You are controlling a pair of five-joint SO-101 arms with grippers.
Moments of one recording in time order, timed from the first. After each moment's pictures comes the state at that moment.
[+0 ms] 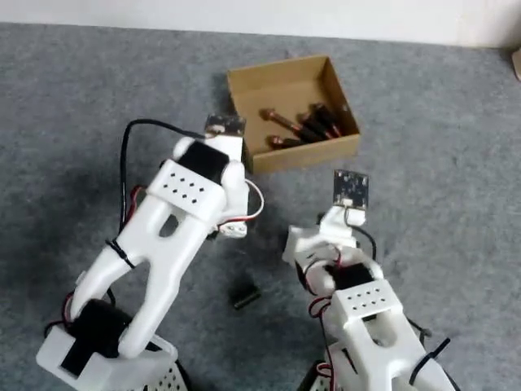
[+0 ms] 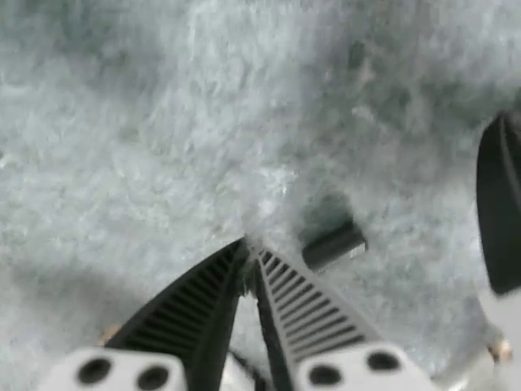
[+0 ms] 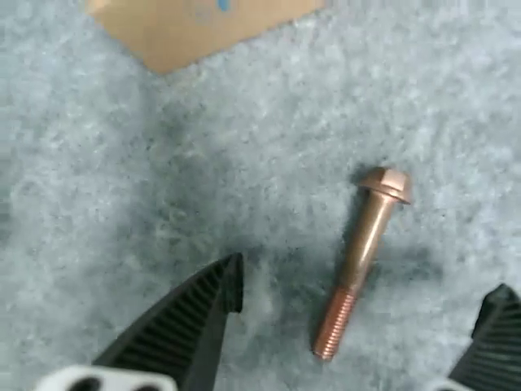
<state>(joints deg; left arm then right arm) 21.5 -8.8 13.8 92.4 30.0 -23.1 -46.4 76.4 27.6 -22.0</state>
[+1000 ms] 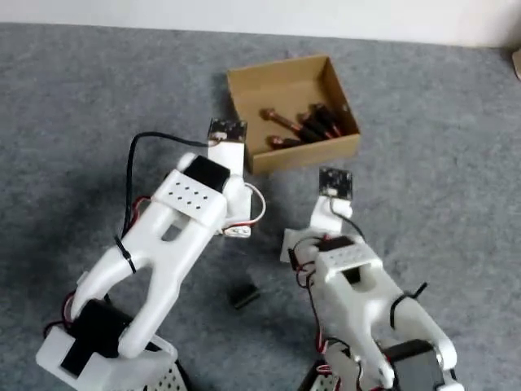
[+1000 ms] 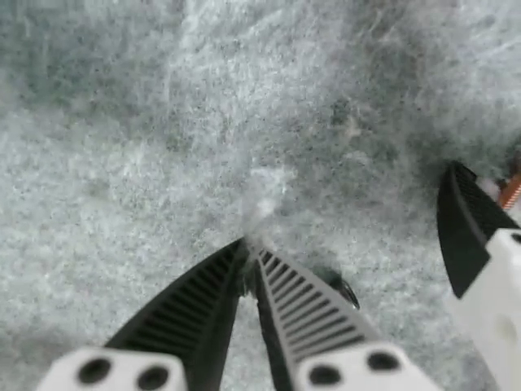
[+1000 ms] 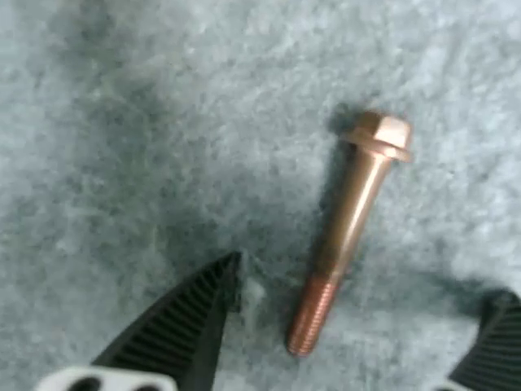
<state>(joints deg) 21.6 -8.8 22.2 79.0 30.1 -22.9 -16.8 63.9 29.8 -22.0</state>
